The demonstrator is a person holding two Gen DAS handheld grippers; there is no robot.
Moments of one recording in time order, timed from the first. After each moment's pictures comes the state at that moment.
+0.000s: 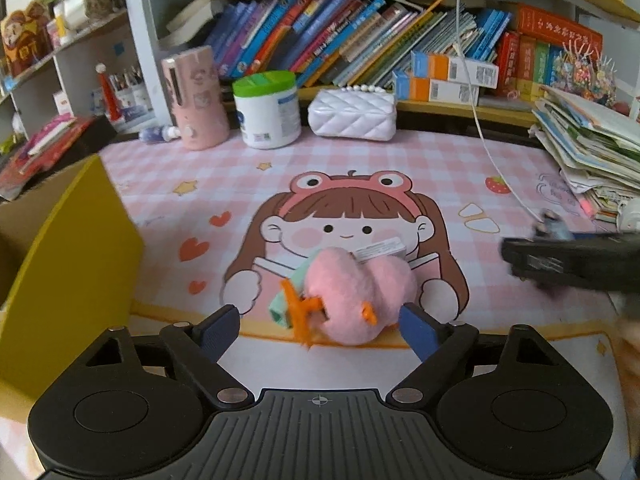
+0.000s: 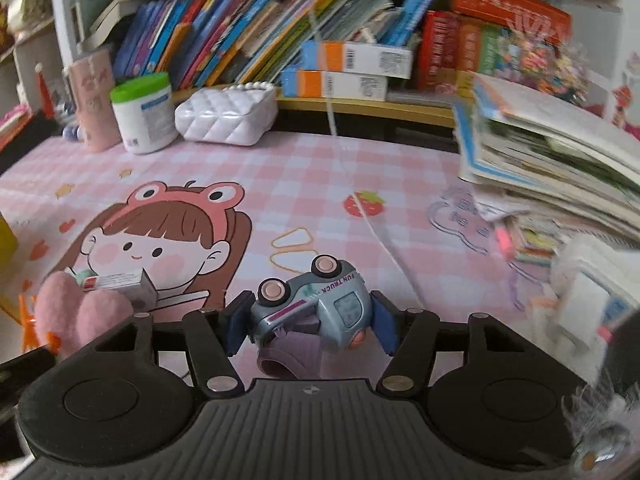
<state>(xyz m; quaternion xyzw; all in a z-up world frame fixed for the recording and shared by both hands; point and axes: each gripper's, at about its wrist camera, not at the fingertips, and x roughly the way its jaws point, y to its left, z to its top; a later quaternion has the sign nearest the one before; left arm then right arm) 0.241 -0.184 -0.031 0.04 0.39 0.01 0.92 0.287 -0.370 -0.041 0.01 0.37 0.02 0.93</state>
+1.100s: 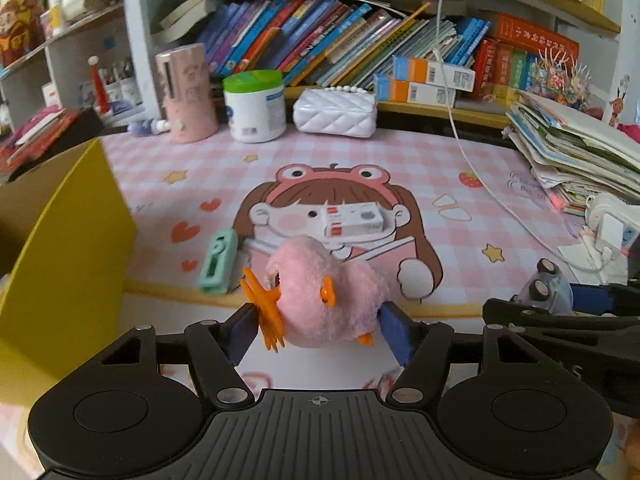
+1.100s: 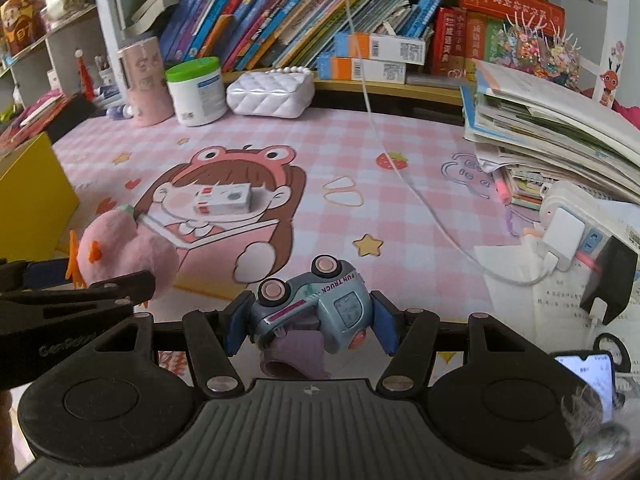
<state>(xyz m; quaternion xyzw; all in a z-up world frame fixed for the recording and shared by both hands) 0.203 -0.171 -0.023 0.02 0.38 -0.03 0.92 0.205 -0.337 -0.021 0.01 0.39 0.05 0.92</state>
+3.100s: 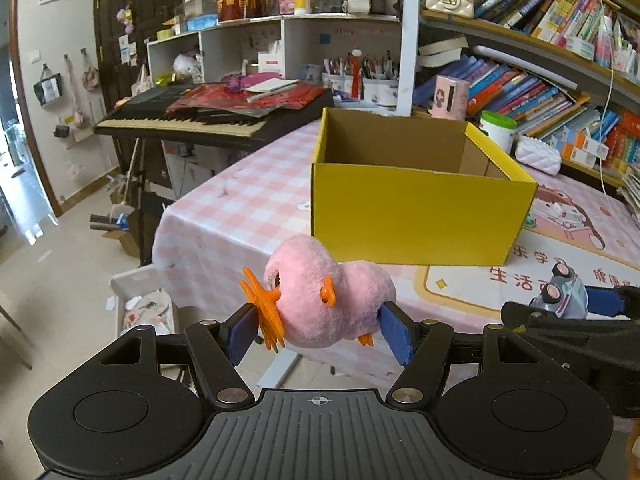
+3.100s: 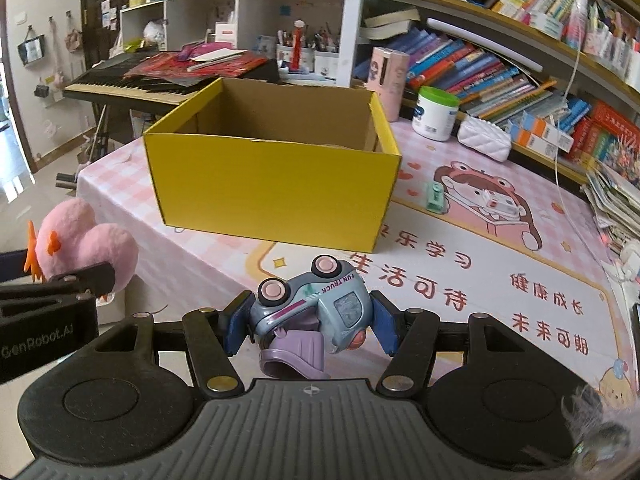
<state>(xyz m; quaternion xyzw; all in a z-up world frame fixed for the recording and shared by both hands) -0.034 0.133 0.012 -0.05 0.33 0.12 0.93 0.003 -0.005 0.015 -0.09 0.34 0.13 0.92</state>
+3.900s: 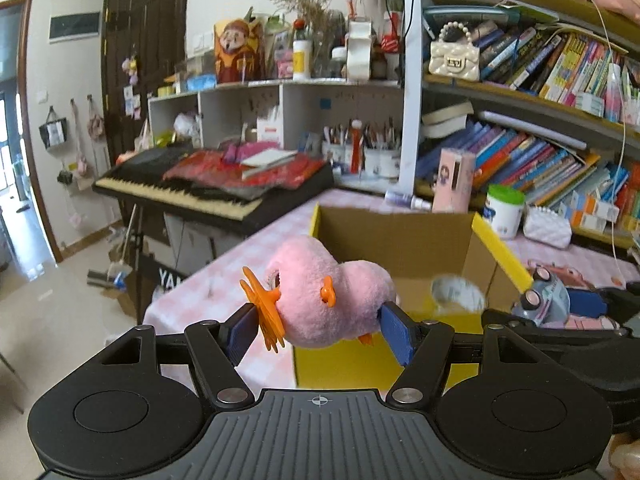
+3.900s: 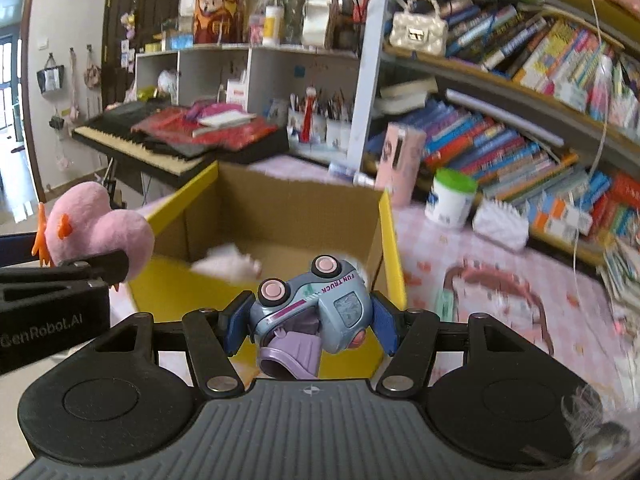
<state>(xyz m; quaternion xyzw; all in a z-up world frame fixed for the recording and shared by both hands) 0.043 0.135 0.052 -0.03 0.24 0.14 0.96 0.086 0.006 0.053 -0.10 0.25 0.17 0.95</state>
